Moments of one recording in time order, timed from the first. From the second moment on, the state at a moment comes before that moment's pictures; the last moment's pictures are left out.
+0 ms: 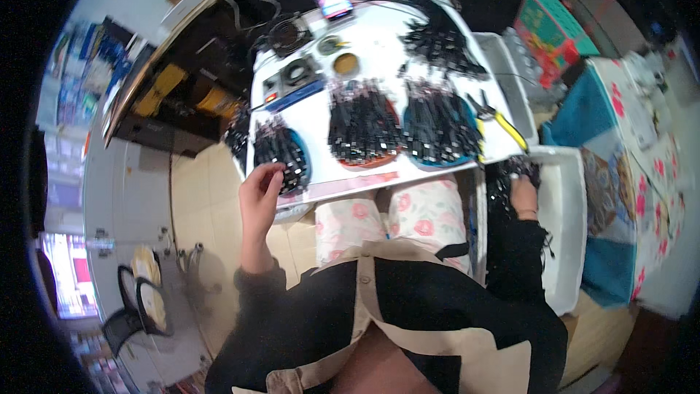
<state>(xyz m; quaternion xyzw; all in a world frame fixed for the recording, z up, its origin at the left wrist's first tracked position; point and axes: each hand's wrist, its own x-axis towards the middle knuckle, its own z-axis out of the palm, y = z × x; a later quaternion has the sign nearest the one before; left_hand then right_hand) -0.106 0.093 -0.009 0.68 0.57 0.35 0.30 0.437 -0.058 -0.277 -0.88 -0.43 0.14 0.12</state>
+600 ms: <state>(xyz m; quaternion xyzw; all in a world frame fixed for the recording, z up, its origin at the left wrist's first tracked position) -0.081 0.200 -0.040 0.72 0.68 0.12 -0.08 0.296 0.059 0.029 -0.66 -0.65 0.17 0.33</state>
